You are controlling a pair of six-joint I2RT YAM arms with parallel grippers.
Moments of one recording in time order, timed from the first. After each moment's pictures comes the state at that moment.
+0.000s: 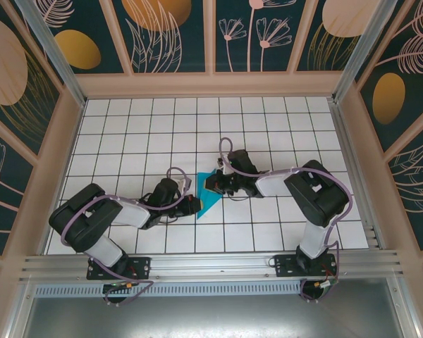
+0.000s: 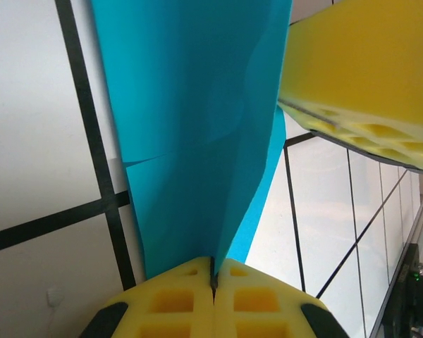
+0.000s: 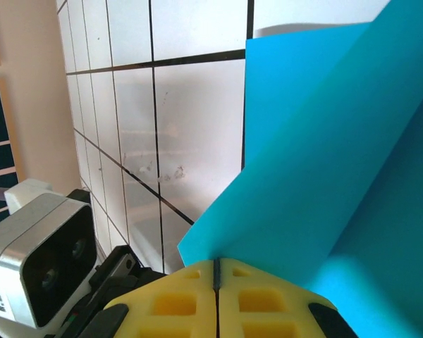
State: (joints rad) left arm -0.70 1.59 0.34 0.56 0.41 -0.88; right arm 0.68 1.80 0.78 0.31 -0.61 0.96
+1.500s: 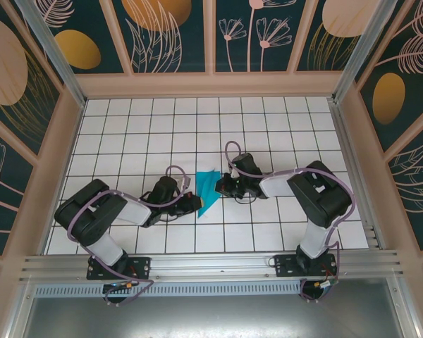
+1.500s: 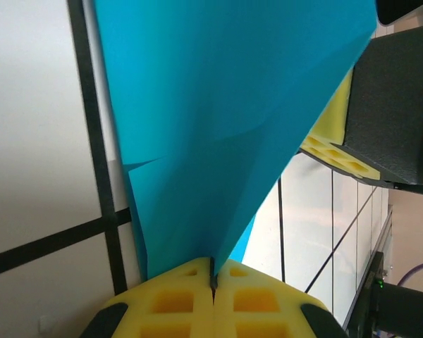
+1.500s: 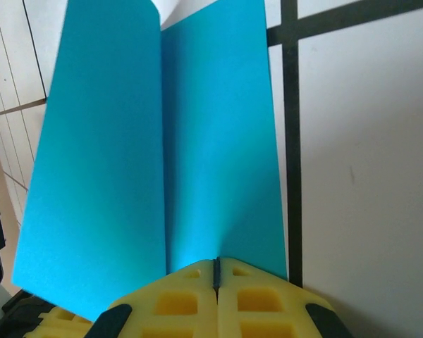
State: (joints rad) left arm -0.66 1.65 0.36 0.62 0.48 -0.96; right arm 0.64 1.78 0.73 0.19 -0.46 0.94
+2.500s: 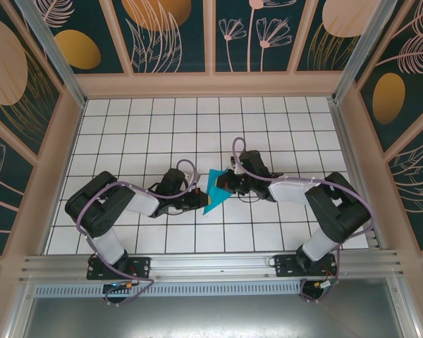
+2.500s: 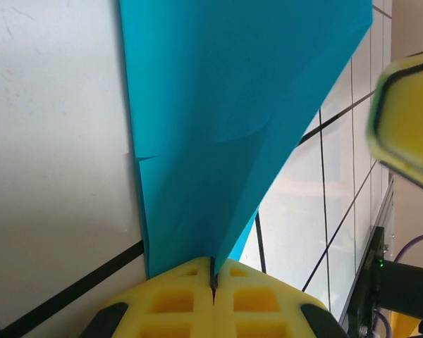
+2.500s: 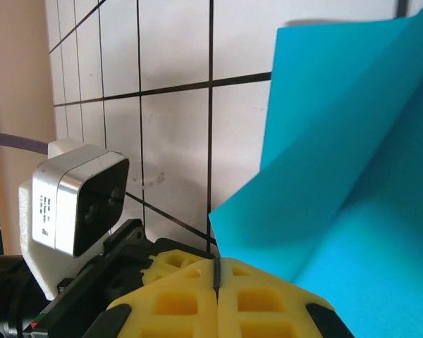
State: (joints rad) left arm -0.67 1.74 0.51 0.52 0.58 -0.87; right arm 0.64 1.62 0.68 0.22 -0.50 0.91
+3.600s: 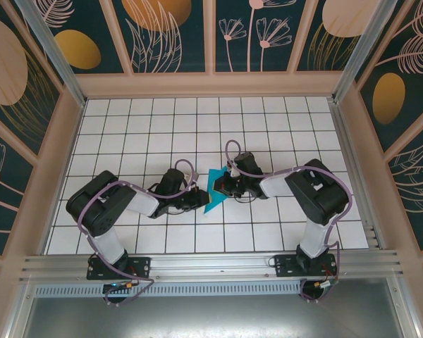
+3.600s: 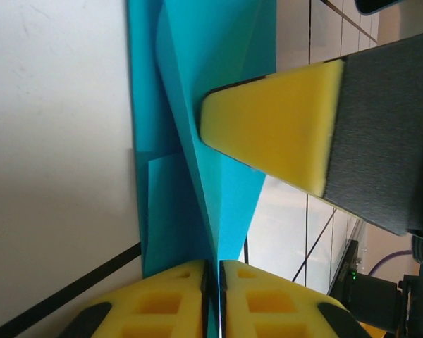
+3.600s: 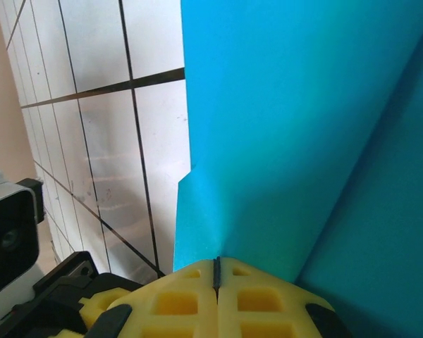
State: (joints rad) left arm -0.66 1.75 0.50 0.56 0.59 -0.97; right arm 0.63 1.81 0.72 0.29 -0.54 0.95
